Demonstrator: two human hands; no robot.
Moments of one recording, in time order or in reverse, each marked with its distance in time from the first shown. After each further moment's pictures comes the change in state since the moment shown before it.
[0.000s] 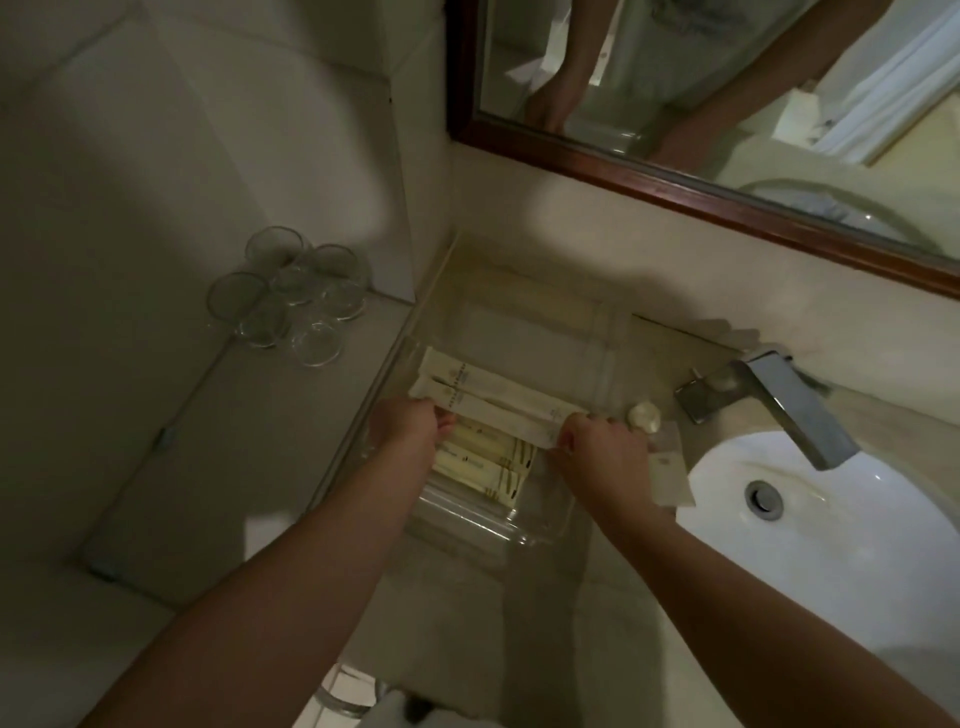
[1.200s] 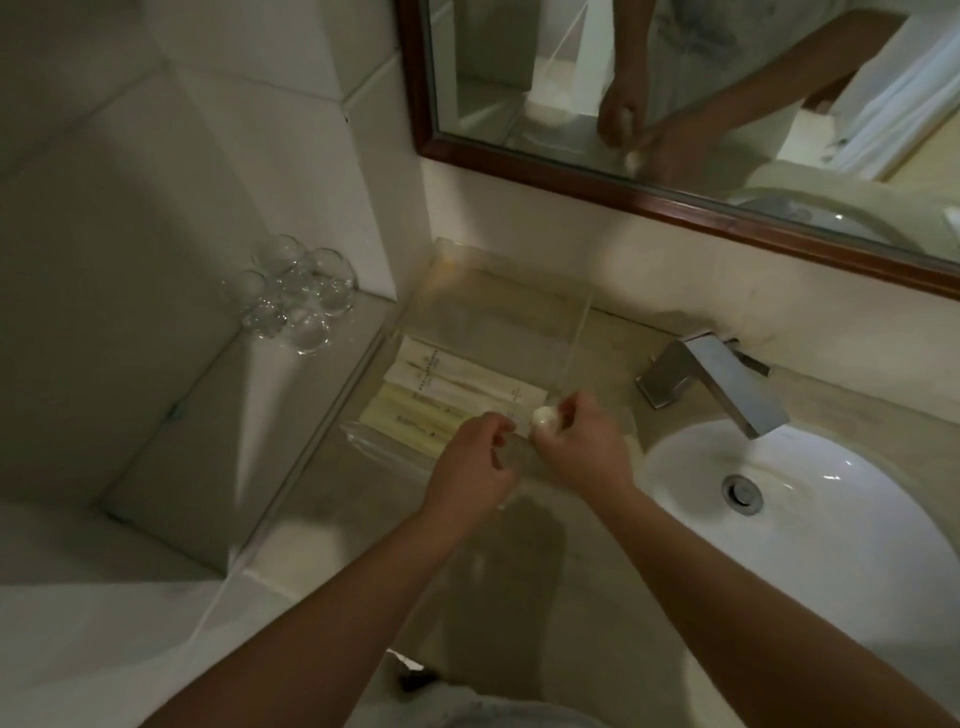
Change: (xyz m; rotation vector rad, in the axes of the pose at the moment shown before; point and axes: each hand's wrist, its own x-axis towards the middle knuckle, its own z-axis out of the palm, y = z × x) left_hand -0.143 -0.082 0.024 0.915 -0.227 0.812; right_hand -0.037 0.034 -0.026 0.619 -0.001 0.160
